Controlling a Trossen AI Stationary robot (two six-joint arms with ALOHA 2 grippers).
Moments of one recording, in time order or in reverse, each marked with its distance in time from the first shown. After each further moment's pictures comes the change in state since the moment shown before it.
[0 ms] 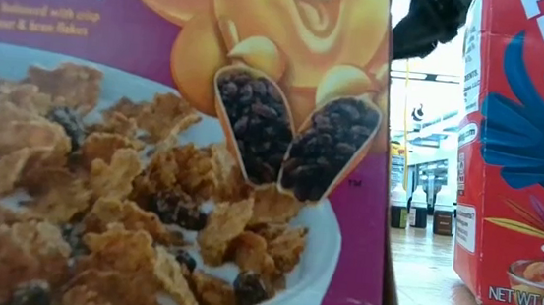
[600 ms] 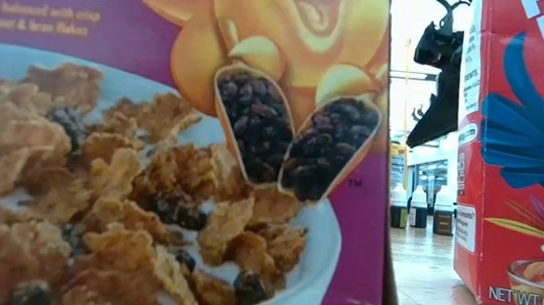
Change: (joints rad) left arm -0.002 -0.011 0.000 0.008 0.004 -0.005; right arm 0.022 0.000 -0.240 -0.020 -0.032 0.286
